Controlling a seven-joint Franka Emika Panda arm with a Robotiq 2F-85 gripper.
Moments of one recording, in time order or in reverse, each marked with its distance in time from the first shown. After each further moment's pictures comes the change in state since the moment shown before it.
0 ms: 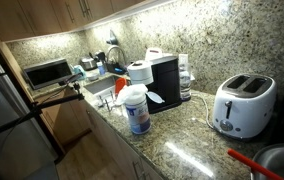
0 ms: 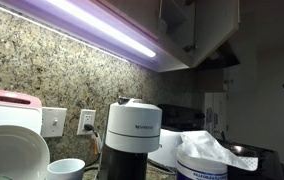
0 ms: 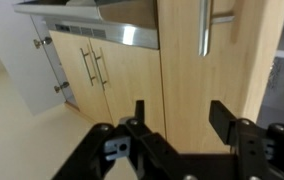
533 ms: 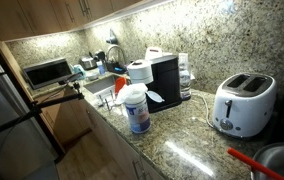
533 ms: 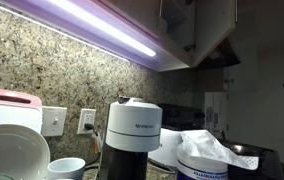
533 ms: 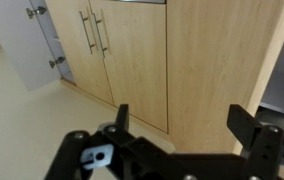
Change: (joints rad) arm 0.164 0.029 -0.198 0.053 -0.056 -0.044 -0.147
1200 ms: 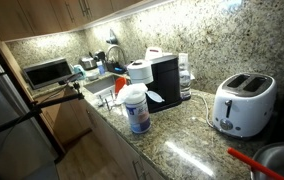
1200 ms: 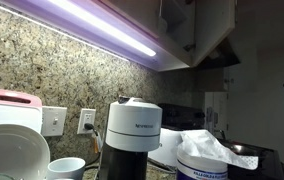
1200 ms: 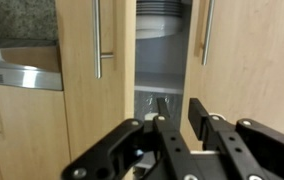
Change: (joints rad) arm 0.595 0.087 -0.020 -0.127 -0.116 -0.161 -0.073
